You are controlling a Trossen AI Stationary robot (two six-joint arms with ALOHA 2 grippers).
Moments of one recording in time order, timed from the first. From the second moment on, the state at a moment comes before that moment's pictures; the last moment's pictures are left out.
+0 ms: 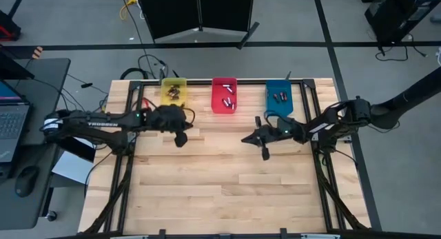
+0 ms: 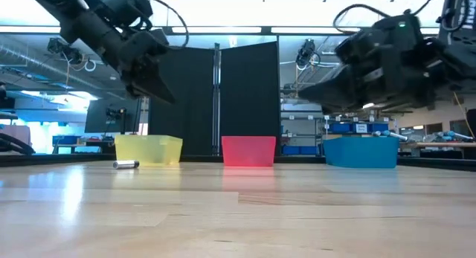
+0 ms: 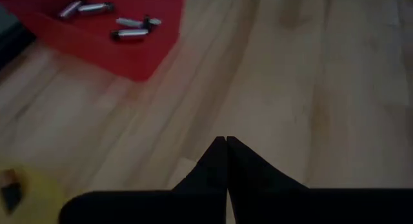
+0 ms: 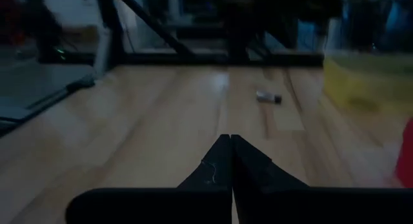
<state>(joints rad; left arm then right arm) 0.21 1.06 0.56 -0.14 -0.06 -0.18 -0.13 1.57 0.23 1.21 -0.27 -0.01</state>
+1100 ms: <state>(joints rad) -0.10 1.23 0.56 -0.42 -0.41 -0.71 -0.11 1.57 0.36 0.95 -0.20 -0.03</state>
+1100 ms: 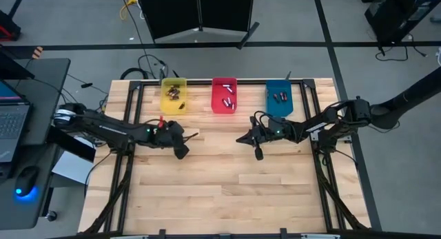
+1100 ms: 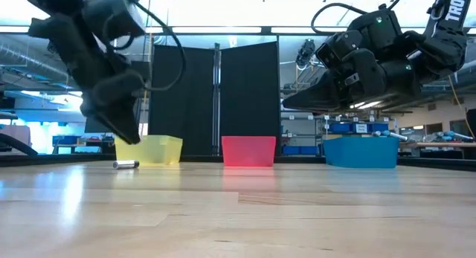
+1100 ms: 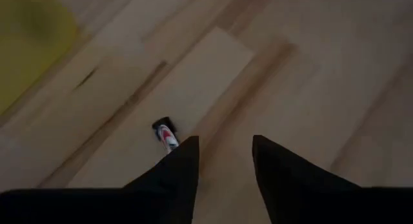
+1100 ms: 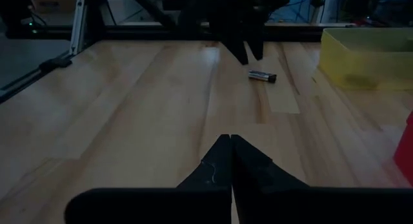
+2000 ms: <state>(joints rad) -0.16 1.25 0.27 0.03 -0.55 -0.72 -0.11 1.57 0.36 0.95 -0.20 -0.04</state>
